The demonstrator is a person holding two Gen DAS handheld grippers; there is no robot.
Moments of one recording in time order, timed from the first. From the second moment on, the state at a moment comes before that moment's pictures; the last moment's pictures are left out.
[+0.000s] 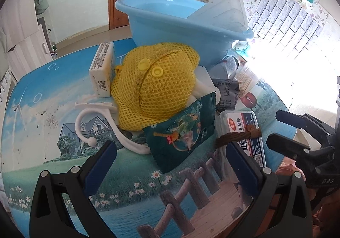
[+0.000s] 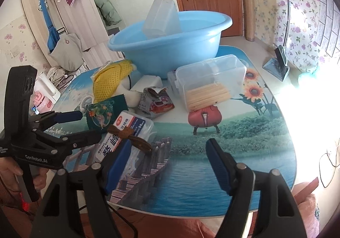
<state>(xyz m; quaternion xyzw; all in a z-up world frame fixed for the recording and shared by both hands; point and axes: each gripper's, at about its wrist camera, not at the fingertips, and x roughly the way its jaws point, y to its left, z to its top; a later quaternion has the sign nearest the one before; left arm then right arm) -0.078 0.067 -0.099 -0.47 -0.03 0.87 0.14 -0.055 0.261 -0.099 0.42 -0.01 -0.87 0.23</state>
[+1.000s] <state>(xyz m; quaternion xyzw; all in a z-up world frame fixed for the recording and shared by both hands) -0.026 0.019 -0.094 -0.45 -0.03 0.88 0.15 -0.040 0.194 -0.111 0.44 0.07 -0.86 0.26</state>
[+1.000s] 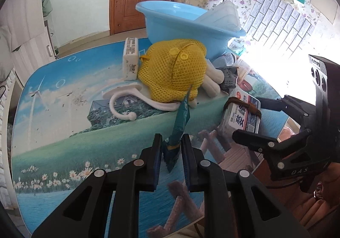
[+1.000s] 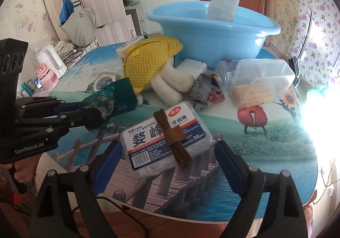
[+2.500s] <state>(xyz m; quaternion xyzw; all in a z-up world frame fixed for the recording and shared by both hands) -0.016 0.041 -0.119 -0.42 0.03 0.90 0.11 -0.043 0.205 -0.121 0.44 0.08 -0.86 0.24</state>
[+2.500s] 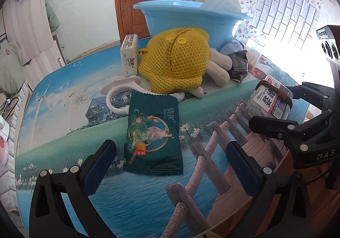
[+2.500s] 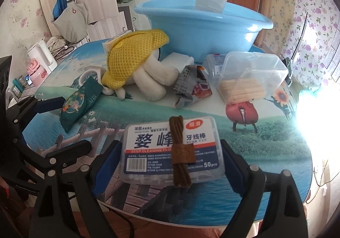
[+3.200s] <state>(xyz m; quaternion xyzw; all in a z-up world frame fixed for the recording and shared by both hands) -0.007 0.037 -0.109 -0.40 0.03 0.91 0.12 -0.040 0.210 -0.119 0.43 0.07 -0.87 0.24</state>
